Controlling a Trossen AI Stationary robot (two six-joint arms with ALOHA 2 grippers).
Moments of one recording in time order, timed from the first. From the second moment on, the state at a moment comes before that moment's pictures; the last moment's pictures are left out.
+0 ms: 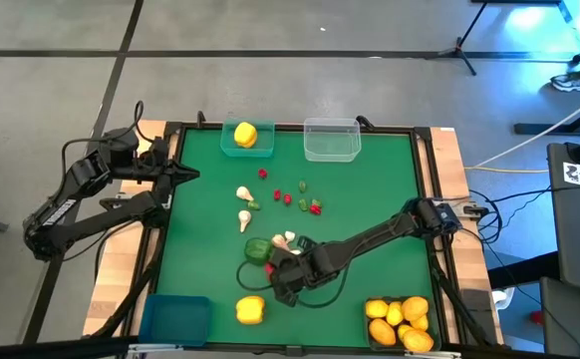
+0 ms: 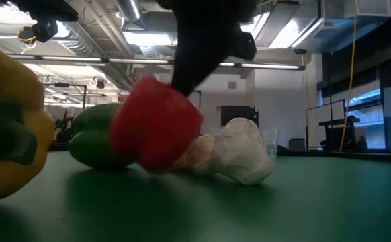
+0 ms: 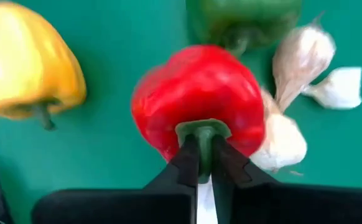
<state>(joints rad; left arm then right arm) 0.67 0.41 0.81 -0.83 0.47 -0.29 0.41 2.21 1.95 -0.92 0.21 0.77</state>
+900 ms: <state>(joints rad) 0.67 0.41 0.81 -0.83 0.39 -0.28 -0.07 2.09 2.04 -0.74 0.21 0.44</state>
